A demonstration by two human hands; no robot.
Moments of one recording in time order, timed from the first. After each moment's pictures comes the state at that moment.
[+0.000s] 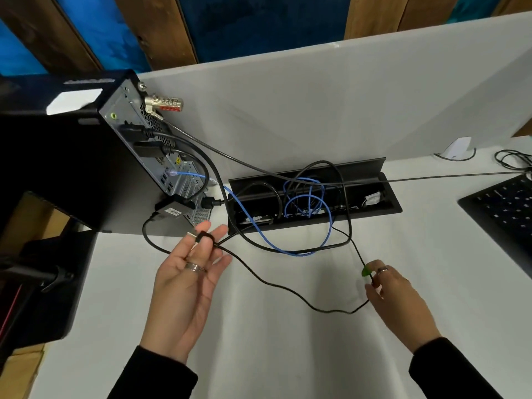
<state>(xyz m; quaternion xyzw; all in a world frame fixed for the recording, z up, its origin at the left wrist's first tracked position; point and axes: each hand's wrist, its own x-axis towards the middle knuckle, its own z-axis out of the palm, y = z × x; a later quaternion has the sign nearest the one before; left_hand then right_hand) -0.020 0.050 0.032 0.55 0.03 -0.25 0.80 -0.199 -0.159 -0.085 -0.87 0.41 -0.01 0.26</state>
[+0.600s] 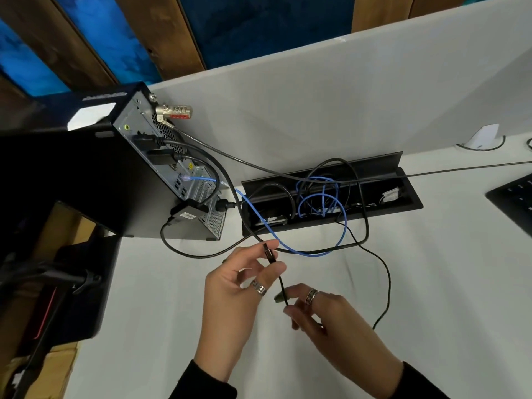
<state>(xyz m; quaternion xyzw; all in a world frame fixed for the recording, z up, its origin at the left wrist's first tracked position) -0.051 0.029 0.035 0.74 -0.16 -0.19 0.62 -0.150 -0.069 -0.020 -0.86 0.12 -0.04 0.50</state>
